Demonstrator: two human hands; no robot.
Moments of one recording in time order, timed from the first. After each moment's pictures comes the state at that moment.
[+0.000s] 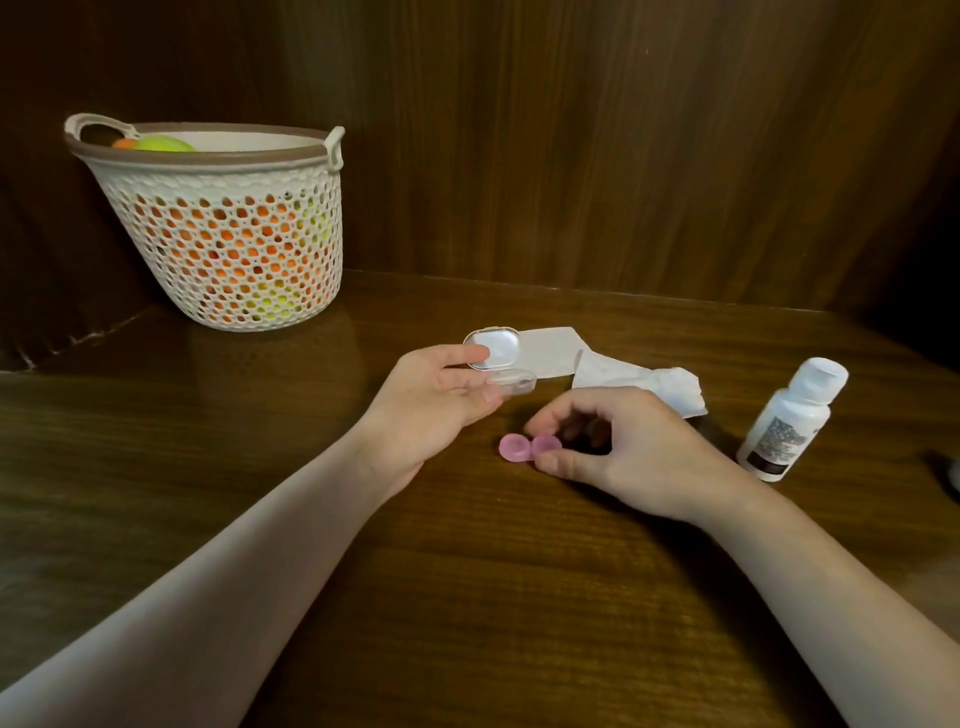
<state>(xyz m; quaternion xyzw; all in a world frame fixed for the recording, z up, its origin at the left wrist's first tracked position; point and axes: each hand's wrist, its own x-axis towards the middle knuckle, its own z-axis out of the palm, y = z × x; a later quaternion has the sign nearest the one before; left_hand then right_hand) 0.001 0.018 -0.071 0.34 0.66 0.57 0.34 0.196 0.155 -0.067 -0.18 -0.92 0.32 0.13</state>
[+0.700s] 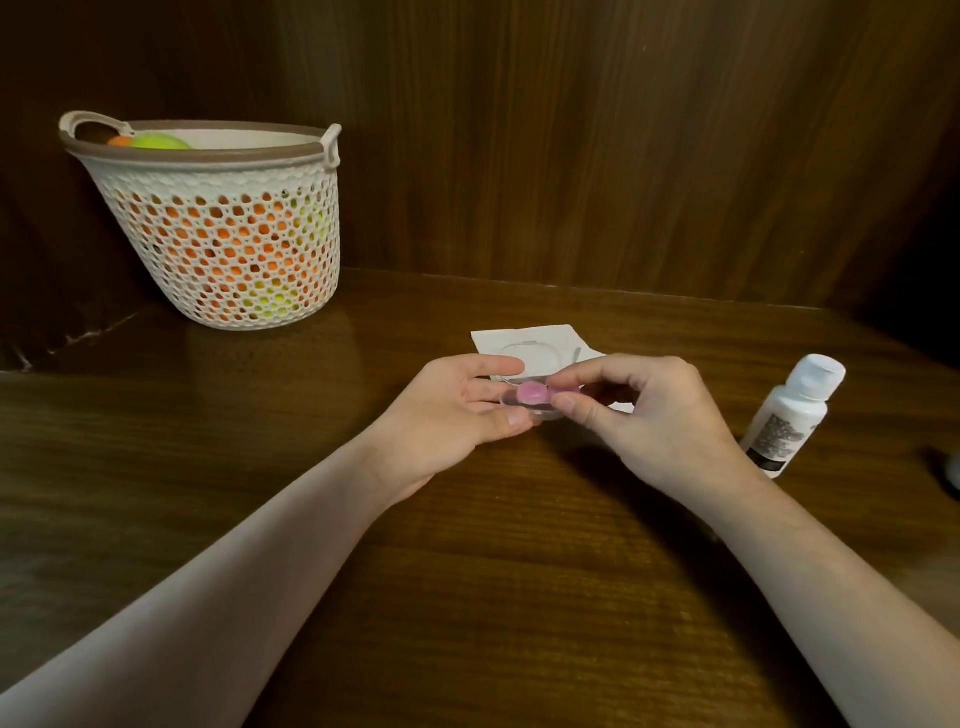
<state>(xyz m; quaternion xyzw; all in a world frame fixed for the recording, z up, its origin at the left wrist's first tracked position) 0.012 0.018 -0.070 0.42 0.64 0.52 0.37 0.196 0.151 -0.059 -0.24 -0.88 0.31 0.28</state>
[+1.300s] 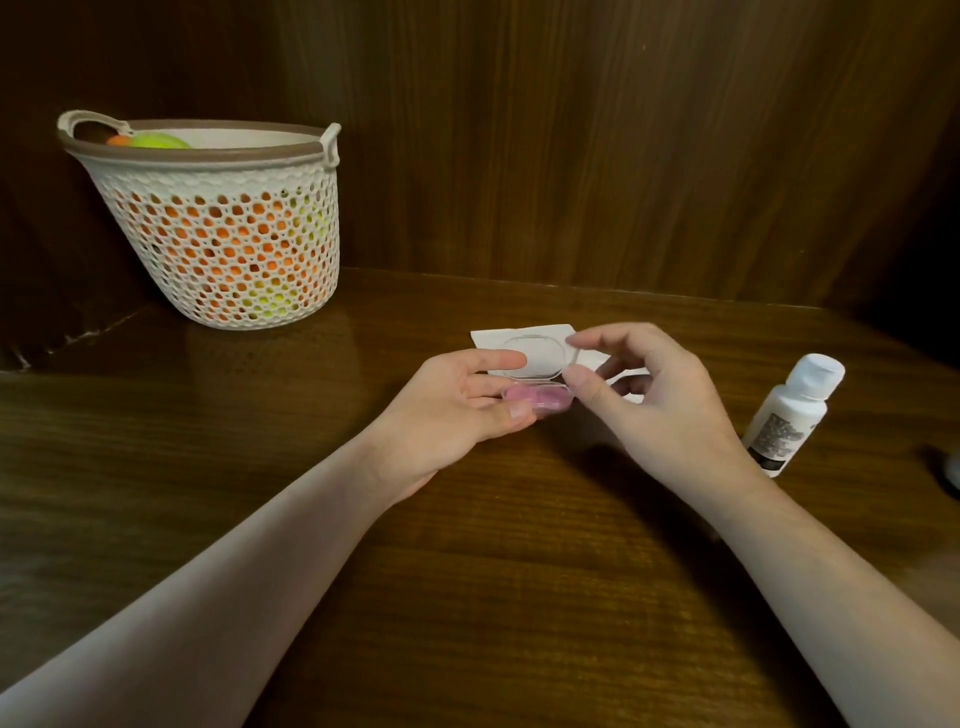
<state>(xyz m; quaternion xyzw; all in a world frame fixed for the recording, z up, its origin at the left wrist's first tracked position) 0.013 0.019 -0.070 0.41 0.61 0.56 0.40 0.193 0.156 -0.063 -0.25 -0.84 0.32 0.37</state>
